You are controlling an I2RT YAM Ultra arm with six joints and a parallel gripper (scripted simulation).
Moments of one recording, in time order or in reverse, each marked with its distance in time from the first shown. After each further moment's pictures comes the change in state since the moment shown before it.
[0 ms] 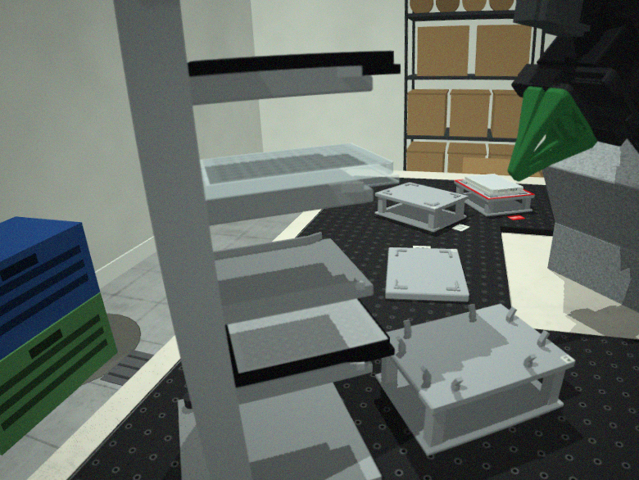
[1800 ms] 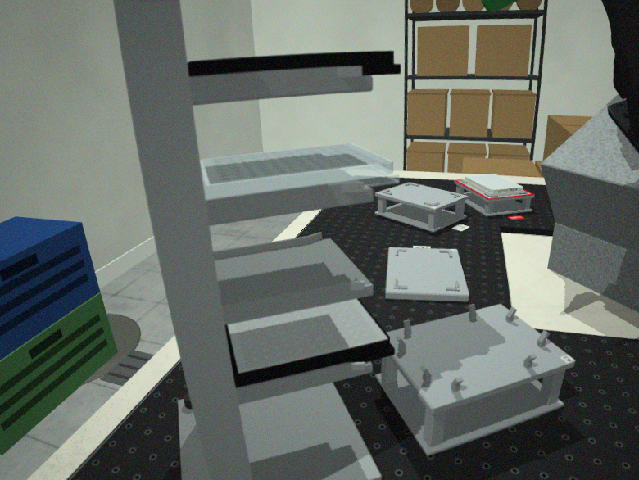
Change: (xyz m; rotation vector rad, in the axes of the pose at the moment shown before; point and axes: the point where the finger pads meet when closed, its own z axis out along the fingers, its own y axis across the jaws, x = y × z) arm -0.106 0.008 -0.097 -0.038 -0.038 0.023
